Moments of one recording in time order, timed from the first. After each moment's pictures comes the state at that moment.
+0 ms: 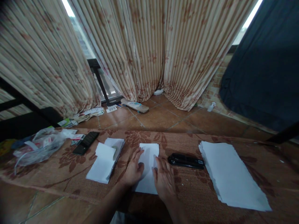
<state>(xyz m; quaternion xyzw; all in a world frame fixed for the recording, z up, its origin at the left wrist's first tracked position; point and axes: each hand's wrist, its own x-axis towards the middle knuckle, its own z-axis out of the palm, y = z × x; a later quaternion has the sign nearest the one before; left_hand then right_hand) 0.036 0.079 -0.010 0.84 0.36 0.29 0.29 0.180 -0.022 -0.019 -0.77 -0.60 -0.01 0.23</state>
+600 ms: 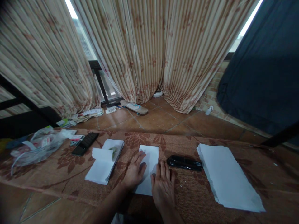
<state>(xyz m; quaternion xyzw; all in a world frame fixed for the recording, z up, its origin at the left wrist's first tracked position) 0.038 0.073 -0.009 0.87 0.35 0.27 0.21 0.160 -0.037 -0.021 -0.81 -0.56 -0.08 0.13</state>
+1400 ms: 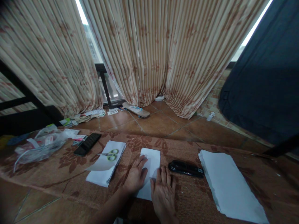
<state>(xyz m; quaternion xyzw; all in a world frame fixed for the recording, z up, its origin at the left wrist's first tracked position) 0.038 0.069 -0.012 0.87 0.35 0.28 0.22 0.156 -0.037 -0.021 -0.81 -0.57 -0.09 0.13</state>
